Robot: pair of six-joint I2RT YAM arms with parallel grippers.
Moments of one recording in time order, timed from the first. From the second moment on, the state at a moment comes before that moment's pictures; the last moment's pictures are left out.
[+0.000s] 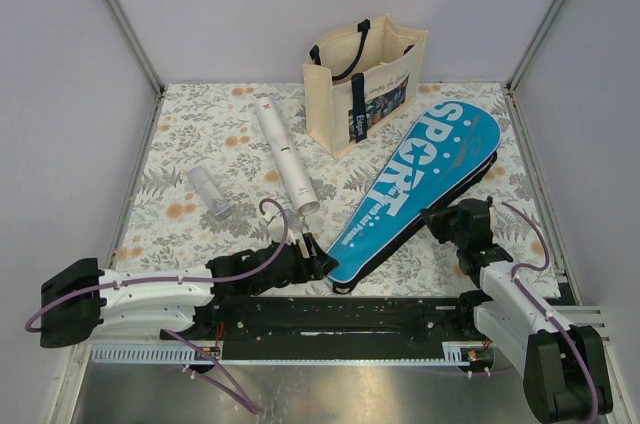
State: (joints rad) left arm -1.23 0.99 0.35 0.06 -0.31 -1.14; right arm 0.14 0.86 0.22 0.06 -0.01 1.32
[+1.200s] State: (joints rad) left arm -1.22 1.12 0.26 0.18 -0.34 -1.69; right arm 0.14 0.85 0.23 0.16 -0.09 1.63
